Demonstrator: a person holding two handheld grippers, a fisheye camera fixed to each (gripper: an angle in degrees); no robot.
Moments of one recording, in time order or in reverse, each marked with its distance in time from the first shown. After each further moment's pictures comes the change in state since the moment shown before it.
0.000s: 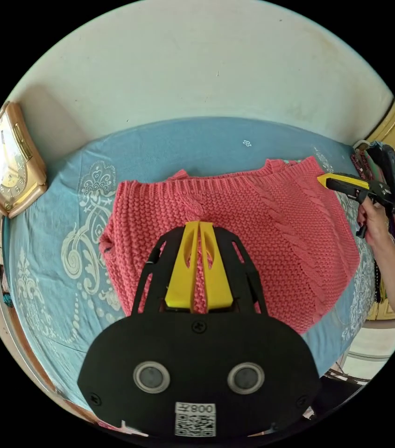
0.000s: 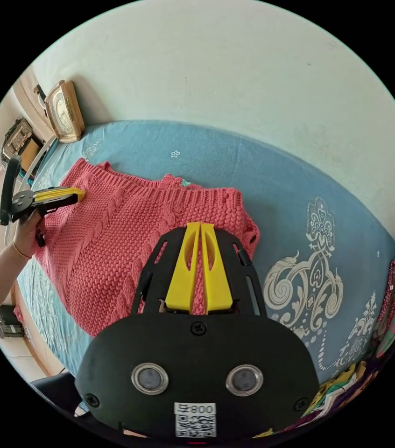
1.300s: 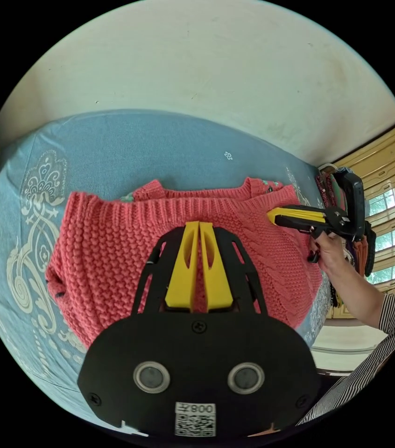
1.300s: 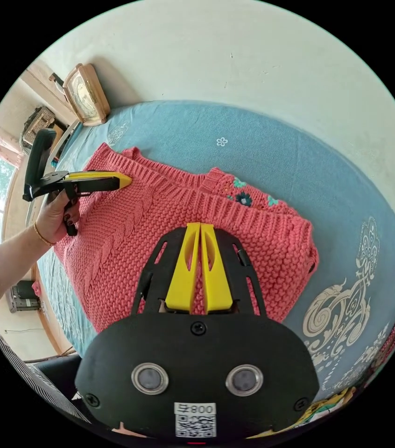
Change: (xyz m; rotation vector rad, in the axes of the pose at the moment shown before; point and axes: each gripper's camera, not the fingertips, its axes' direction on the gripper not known) left arm -0.107 -0.045 0.106 -0.008 0.347 -0.067; right arm -0.022 -0.020 0.122 -0.108 -0.192 -0.086
